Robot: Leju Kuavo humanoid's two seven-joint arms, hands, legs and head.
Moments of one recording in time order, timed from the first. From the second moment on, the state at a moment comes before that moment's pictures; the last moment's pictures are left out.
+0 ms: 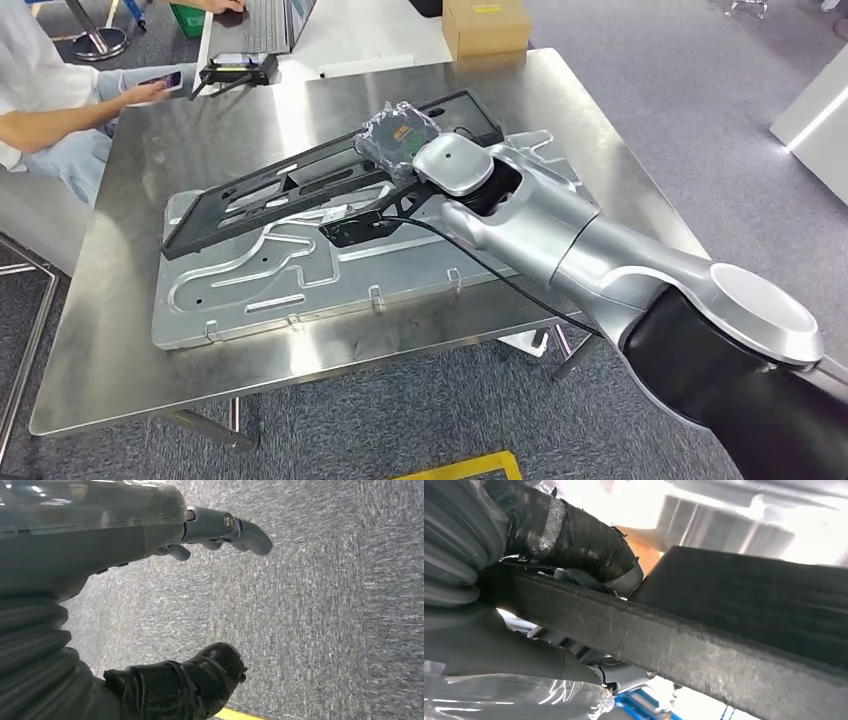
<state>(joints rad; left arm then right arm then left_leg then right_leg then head) -0.15 0.15 1.49 -0.14 -1.39 0.23 0.02 -1.34 0.09 1.33 -0.63 0.74 0.17 -0.05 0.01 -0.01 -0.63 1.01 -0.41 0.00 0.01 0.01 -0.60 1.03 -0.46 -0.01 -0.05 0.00</state>
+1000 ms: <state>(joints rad) -0.16 0.15 1.51 -0.14 -1.36 0.22 0.02 -1.28 0.07 1.33 -0.65 0.74 0.15 -0.07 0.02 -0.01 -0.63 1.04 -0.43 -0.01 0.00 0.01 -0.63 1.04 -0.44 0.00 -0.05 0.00</state>
